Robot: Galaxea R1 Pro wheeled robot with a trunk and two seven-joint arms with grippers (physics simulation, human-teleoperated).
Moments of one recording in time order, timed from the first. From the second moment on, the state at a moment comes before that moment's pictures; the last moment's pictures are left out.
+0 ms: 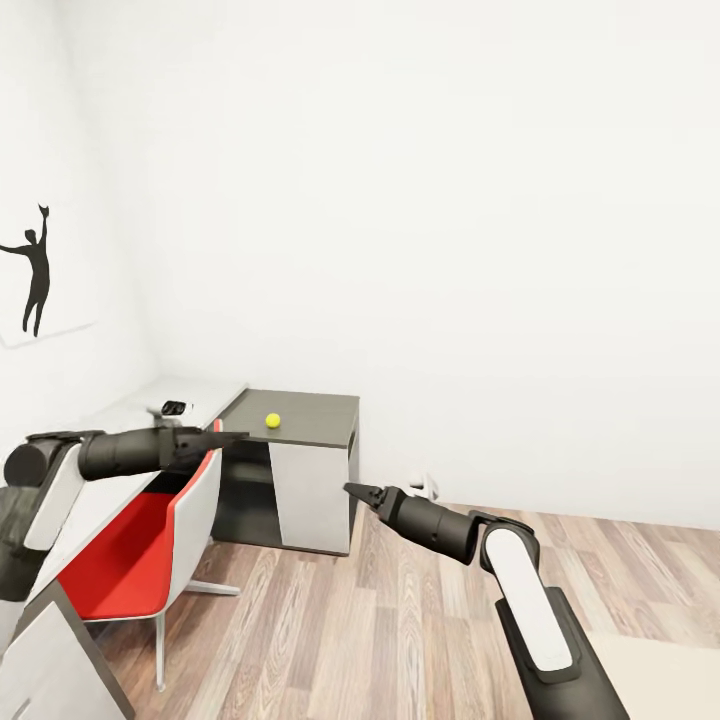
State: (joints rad) left arm -0.68 0.41 0.02 -1.39 0.50 1.03 -1.31; right arm -0.38 0.10 0.13 -1.56 -1.00 0.96 0.01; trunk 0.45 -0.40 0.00
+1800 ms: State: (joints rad) left arm -0.68 0.10 -0.04 -1.03 0.24 0.88 -0.55; right arm -0.38 0.11 0.10 -1.56 -0.79 0.83 -0.11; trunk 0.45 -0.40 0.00
